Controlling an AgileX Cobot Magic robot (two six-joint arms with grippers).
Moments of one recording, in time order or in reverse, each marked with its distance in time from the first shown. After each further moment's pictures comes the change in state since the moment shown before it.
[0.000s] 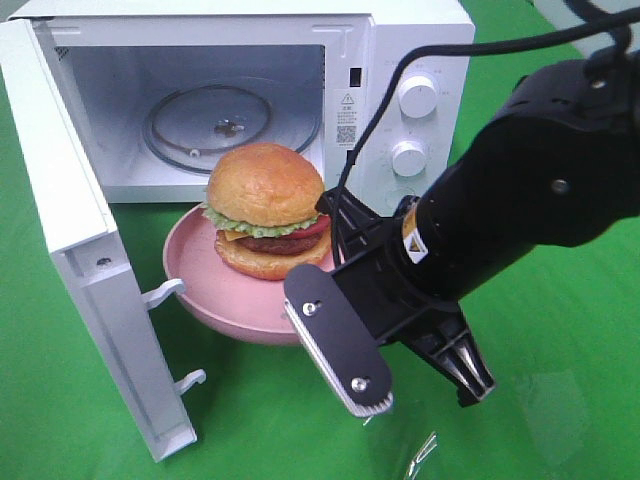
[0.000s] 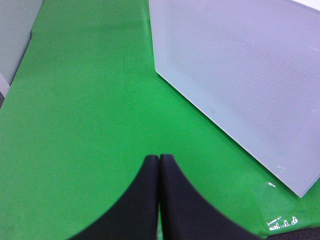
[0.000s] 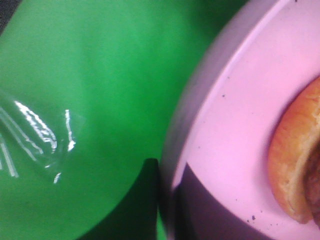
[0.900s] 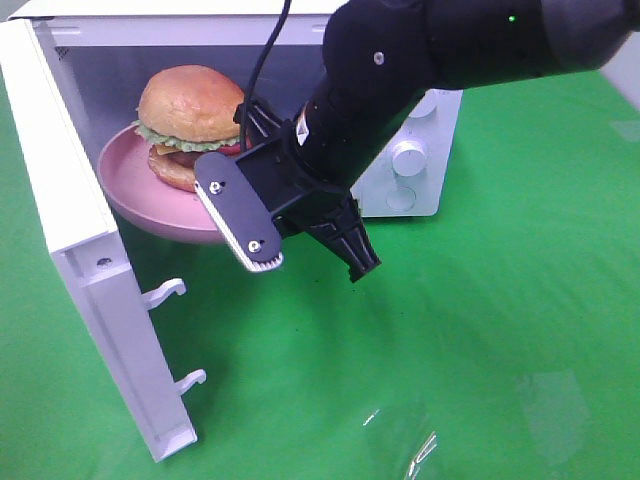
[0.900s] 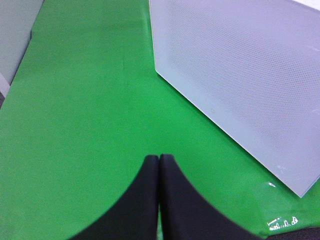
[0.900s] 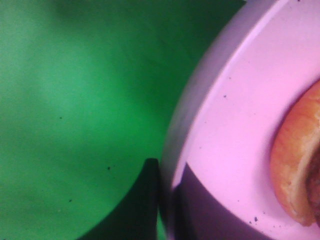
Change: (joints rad) left arm 0.000 0.000 0.000 0.000 0.000 0.000; right arm -0.071 0.271 -0.430 0.083 0.072 -0.178
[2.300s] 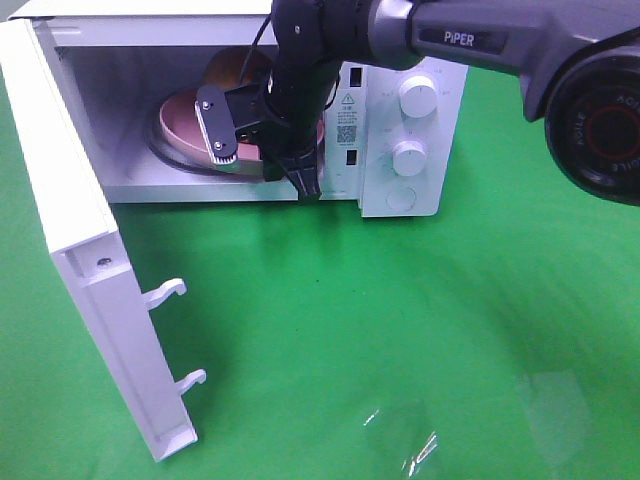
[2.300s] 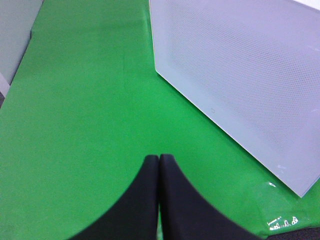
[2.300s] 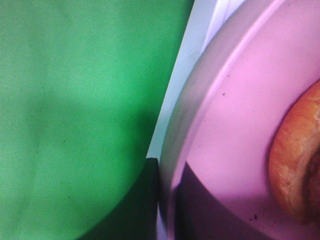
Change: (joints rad) left arm 0.000 0.000 0.000 0.000 0.000 0.000; right arm -0.157 0.522 -0.766 -0.017 0.288 0.180
